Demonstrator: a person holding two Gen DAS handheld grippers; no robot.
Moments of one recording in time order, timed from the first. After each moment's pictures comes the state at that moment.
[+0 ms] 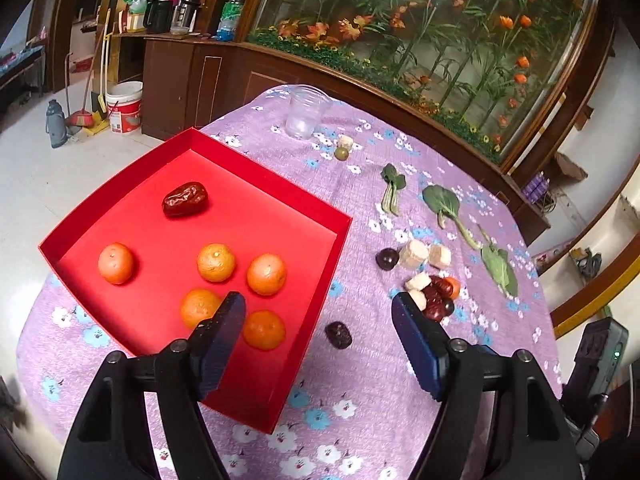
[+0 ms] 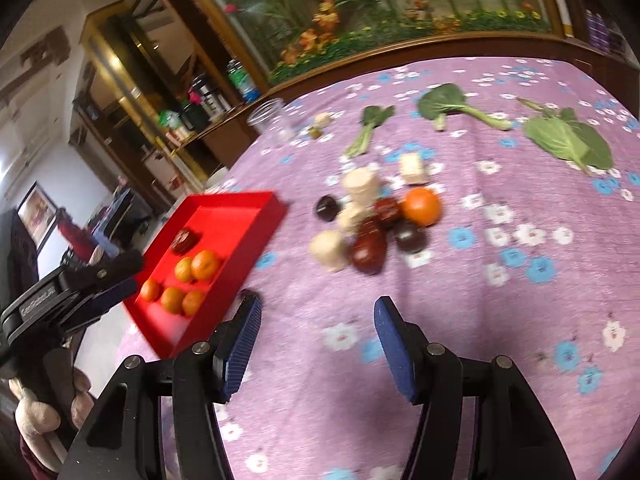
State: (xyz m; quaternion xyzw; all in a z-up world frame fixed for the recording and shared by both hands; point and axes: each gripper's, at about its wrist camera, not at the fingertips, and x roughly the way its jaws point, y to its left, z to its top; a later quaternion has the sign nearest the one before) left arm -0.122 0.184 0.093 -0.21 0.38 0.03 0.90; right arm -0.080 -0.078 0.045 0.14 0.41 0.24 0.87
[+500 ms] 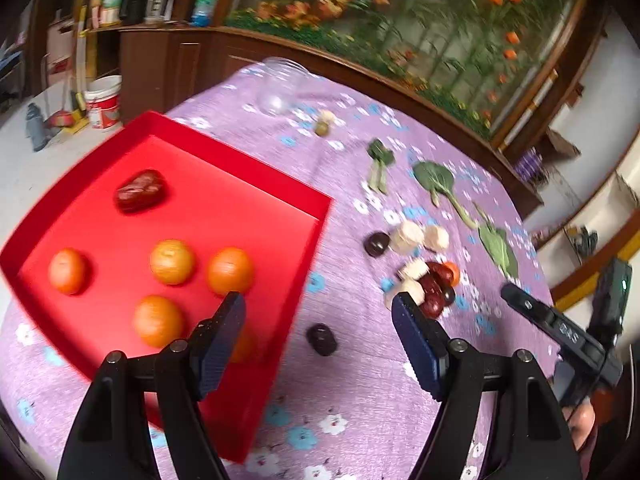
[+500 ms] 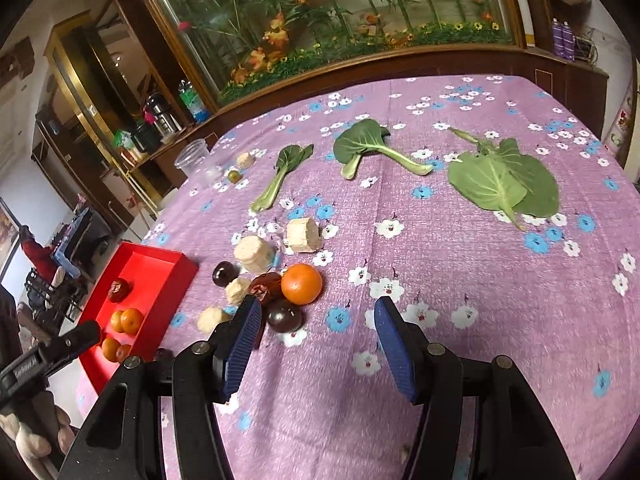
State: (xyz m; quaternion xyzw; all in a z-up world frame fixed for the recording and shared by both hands) left arm -0.085 0.160 0.068 -0.18 0.41 -0.02 0.89; right arm -0.016 -0.139 0.051 0.13 0.41 0.17 0.89
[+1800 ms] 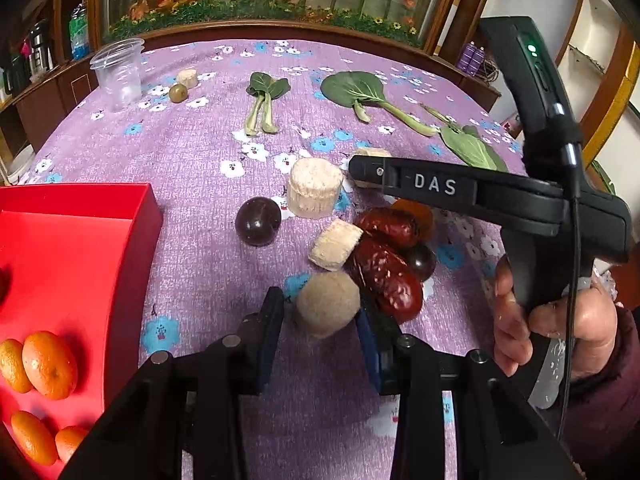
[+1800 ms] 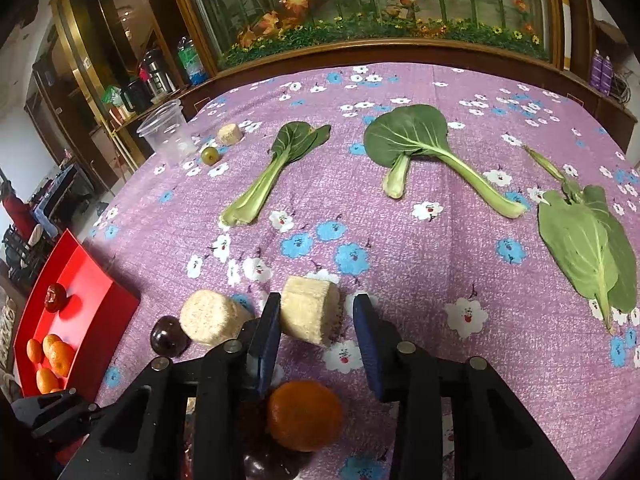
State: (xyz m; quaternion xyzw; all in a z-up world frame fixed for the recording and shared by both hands) left arm -0.006 0.060 0.010 -0.03 0.46 -0.14 0.88; right arm 0.090 -0.072 0.006 0.05 0.43 0.17 0.88
